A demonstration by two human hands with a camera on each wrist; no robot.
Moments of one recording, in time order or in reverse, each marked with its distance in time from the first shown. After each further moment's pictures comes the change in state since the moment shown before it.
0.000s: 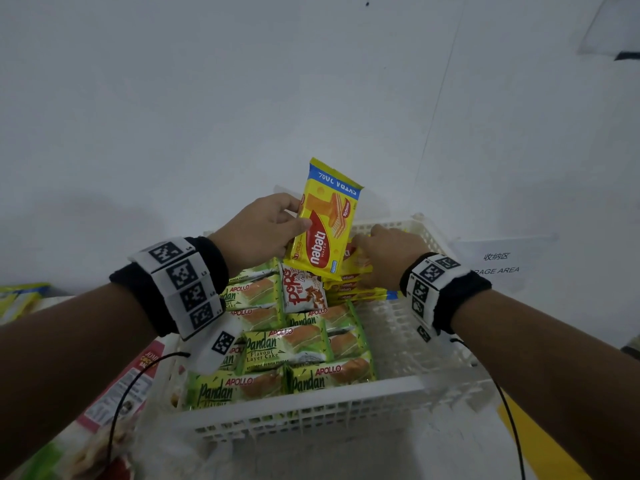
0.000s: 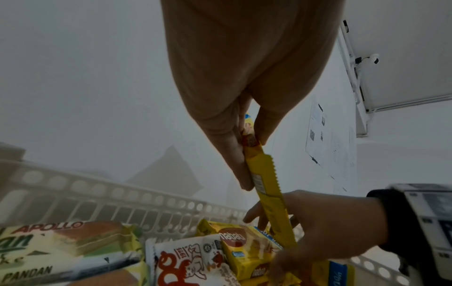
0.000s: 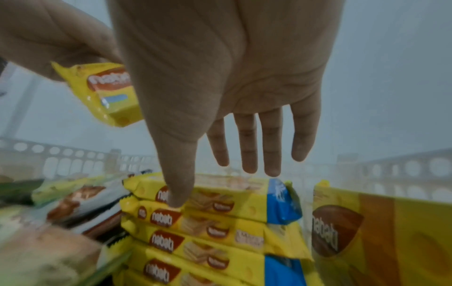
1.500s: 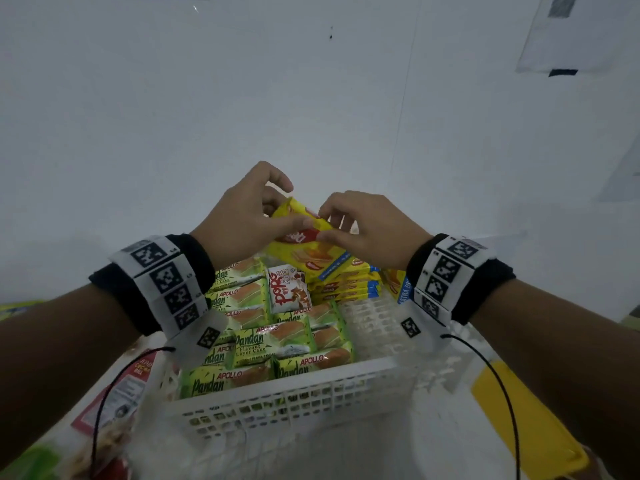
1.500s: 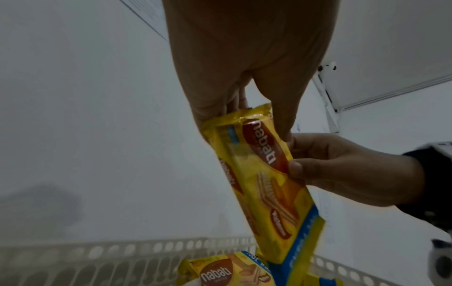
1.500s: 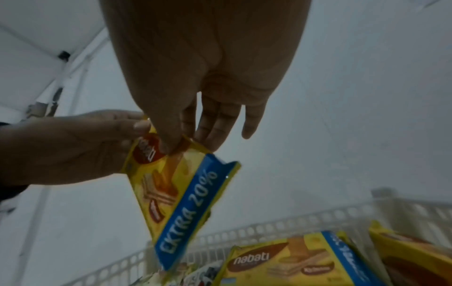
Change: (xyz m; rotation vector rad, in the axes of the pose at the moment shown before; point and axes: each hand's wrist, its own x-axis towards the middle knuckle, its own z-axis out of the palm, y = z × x) left_hand -0.031 0.035 0.000 0.189 0.125 0.333; right_hand -0.060 0.000 -0.066 0.580 0.475 -0.318
